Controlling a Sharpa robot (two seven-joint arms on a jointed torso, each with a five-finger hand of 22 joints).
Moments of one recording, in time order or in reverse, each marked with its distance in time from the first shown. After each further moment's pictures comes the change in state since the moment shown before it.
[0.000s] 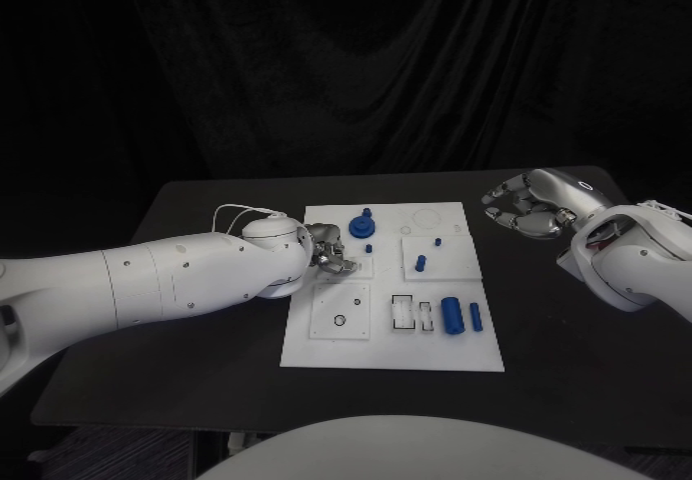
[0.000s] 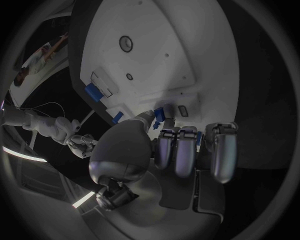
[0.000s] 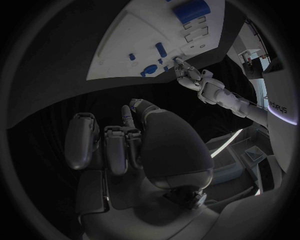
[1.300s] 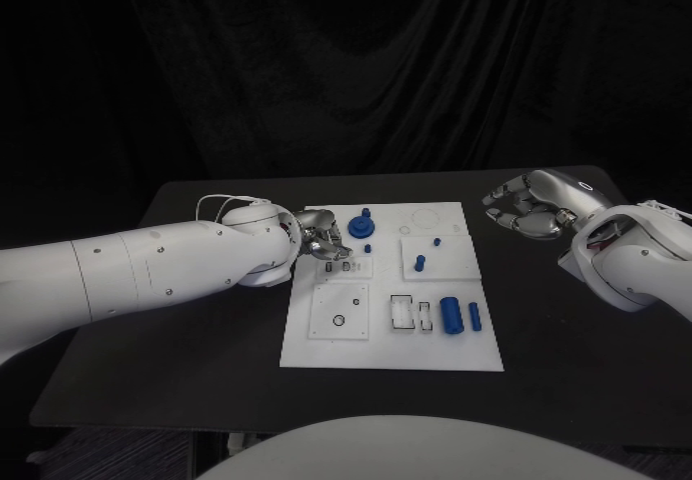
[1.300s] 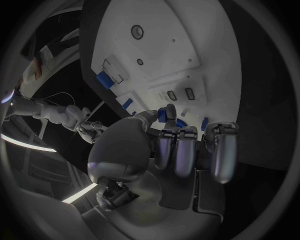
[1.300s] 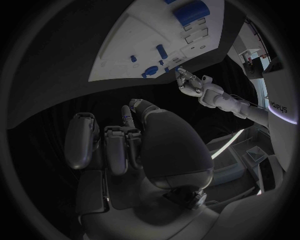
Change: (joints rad) left arm 0.055 -0.056 -0.001 0.021 0.095 -0.006 0.128; left_hand 0.018 -0.037 0.144 -0.017 0.082 0.023 -0.002 -0.017 0.015 0.003 -0.003 0.000 0.000 0.000 0.000 0.000 0.000 0.000 0.004 -0.004 -0.004 0.000; right arm 0.000 -0.006 0.000 0.002 0.000 0.011 -0.010; right_hand 0.000 0.000 0.007 -0.007 0.007 0.000 0.000 0.000 0.000 0.000 0.000 -0.004 0.000 0.000 0.000 0.000 0.000 0.000 0.000 0.000 -0.006 0.000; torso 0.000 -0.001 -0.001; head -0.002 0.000
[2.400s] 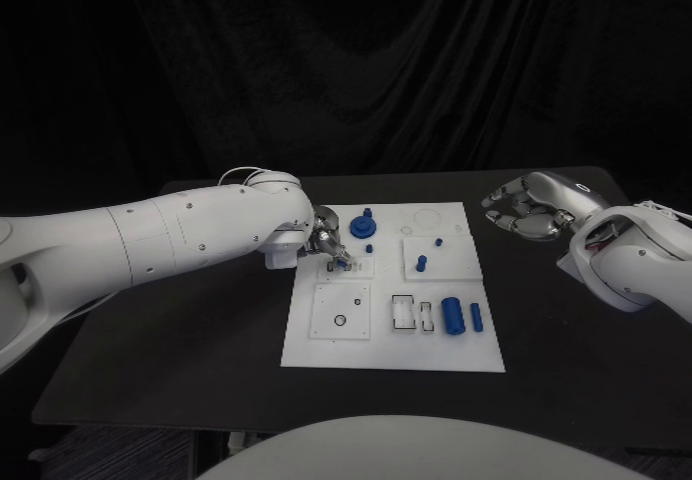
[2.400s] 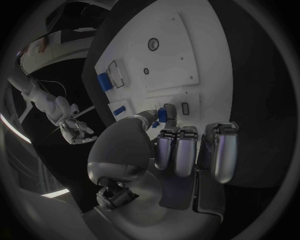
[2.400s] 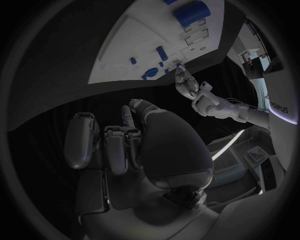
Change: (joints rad) left arm 0.054 0.128 0.000 -0.156 0.208 0.306 -0.185; left_hand 0.013 -0.008 0.020 0.000 -0.027 -0.004 0.005 -0.005 -0.005 0.000 0.000 0.000 0.000 0.000 0.000 0.000 0.000 0.000 0.000 0.000 0.000 0.000; right arm -0.002 0.016 0.000 -0.013 0.000 0.017 -0.006; right_hand 0.000 0.000 0.005 0.000 0.000 0.000 0.000 0.000 0.000 0.000 0.000 -0.004 0.000 0.000 0.000 0.000 0.000 0.000 0.000 0.000 -0.002 0.000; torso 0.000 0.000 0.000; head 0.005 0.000
